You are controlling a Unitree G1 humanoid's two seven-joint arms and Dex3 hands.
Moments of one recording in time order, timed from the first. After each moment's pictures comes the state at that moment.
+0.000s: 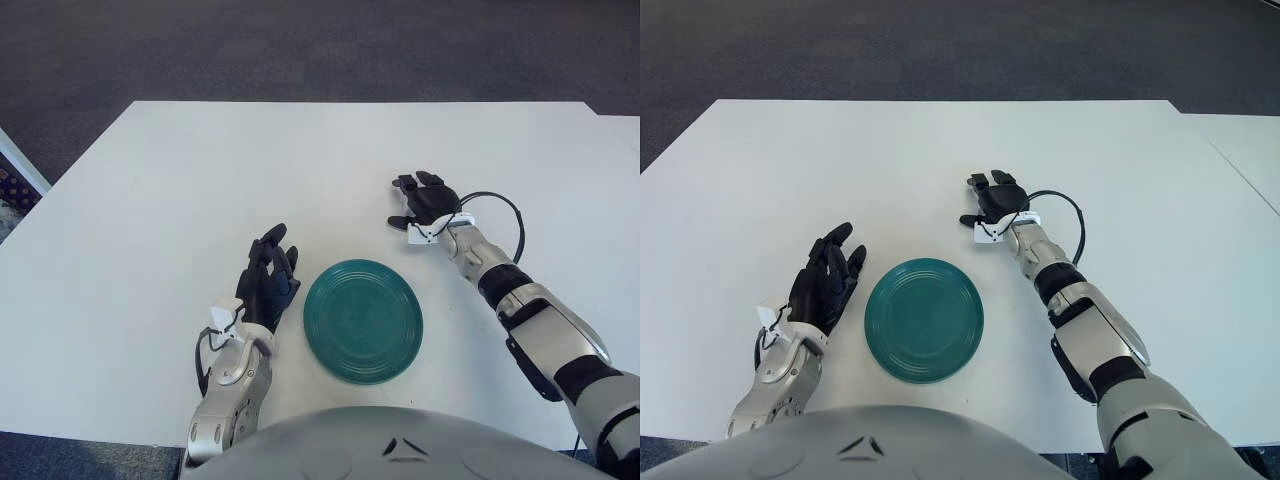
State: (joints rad) left arm 0.45 -0.12 -0.18 -0.48 -0.23 0.27 0.10; right arm -0.65 -0.31 0.58 0.98 -0.85 -0.14 -0.33
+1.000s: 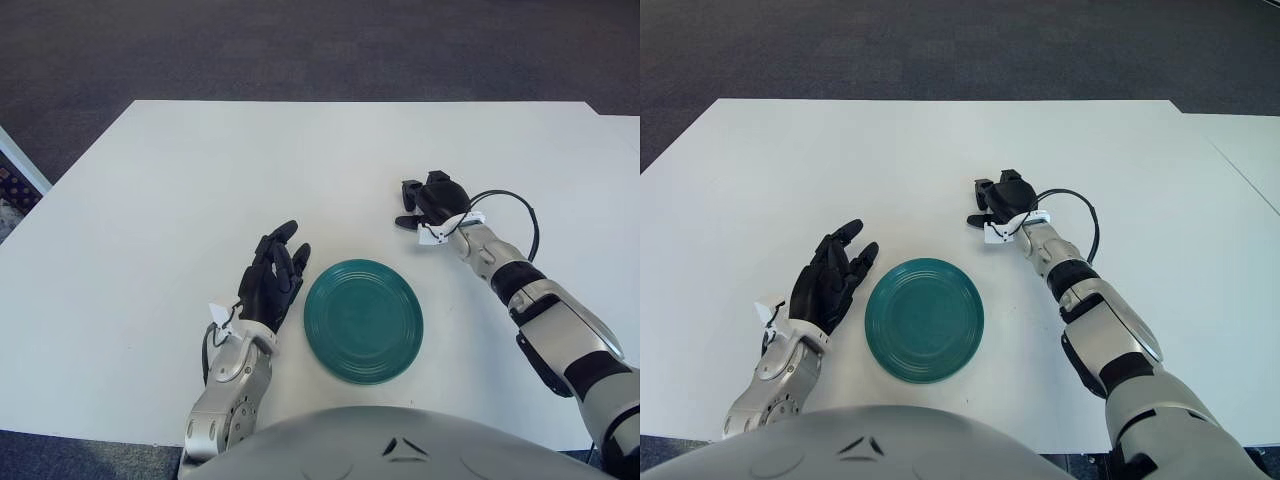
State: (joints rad) left arm 0.43 -0.11 -0.16 -0.50 -0.31 0.29 0.05; right arm -0.66 -0.37 0.58 1.02 -0.81 -0.27 -0.41
